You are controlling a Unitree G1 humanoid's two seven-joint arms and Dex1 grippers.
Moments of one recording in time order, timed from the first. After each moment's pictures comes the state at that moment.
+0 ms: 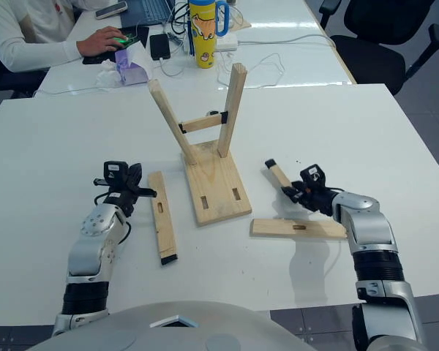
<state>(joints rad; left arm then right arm) 0.04 0.09 0.07 -0.22 -0.15 0.43 -0.14 -0.16 -0.55 -0.08 0.16 0.21 0.51 0.69</state>
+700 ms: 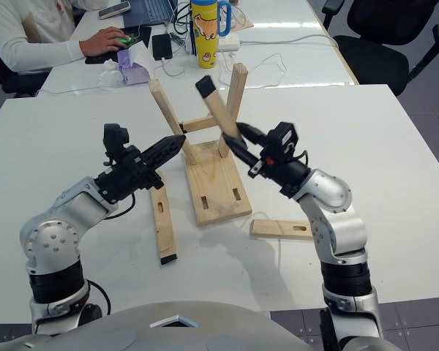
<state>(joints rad) -0.15 0.21 0.19 -0.50 -1.03 0.96 -0.35 -0.11 -0.36 0.04 -0.37 0.40 0.27 0.68</state>
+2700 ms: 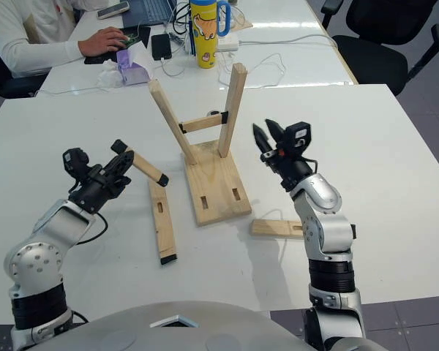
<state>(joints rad) 0.13 0.25 0.31 -0.53 -1.00 0.77 0.06 -0.09 -0.21 -0.10 -0.22 0.33 0.29 0.29</state>
